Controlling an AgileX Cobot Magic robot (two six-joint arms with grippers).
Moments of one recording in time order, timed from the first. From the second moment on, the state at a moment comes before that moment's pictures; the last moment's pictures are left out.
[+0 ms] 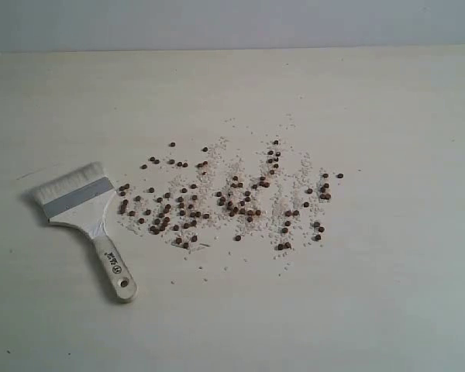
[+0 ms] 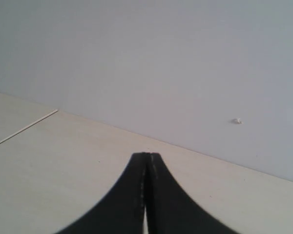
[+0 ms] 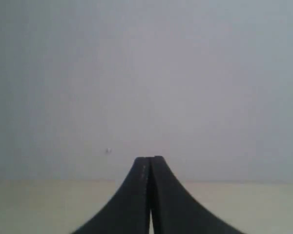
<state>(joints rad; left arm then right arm) 0.02 0.01 0.00 1.14 0.14 -1.36 0.07 0.47 -0.56 1.06 0.31 -0.82</state>
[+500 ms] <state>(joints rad) 0.02 0.01 0.00 1.14 0.14 -1.36 0.07 1.27 -0.97 -0.01 0.93 -0.07</state>
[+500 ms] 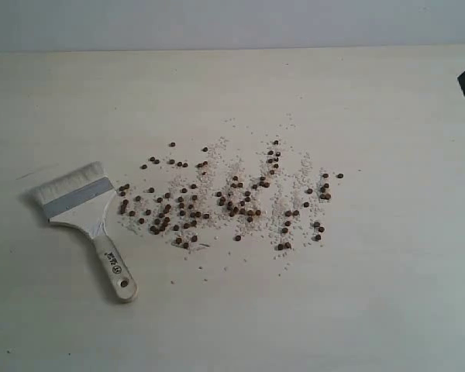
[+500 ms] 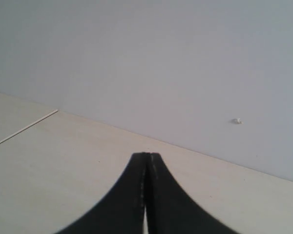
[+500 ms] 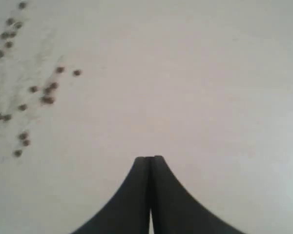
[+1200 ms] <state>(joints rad) 0.02 0.01 0.00 1.14 0.14 -1.36 0.58 1.43 -0.98 0.24 0.01 -0.06</state>
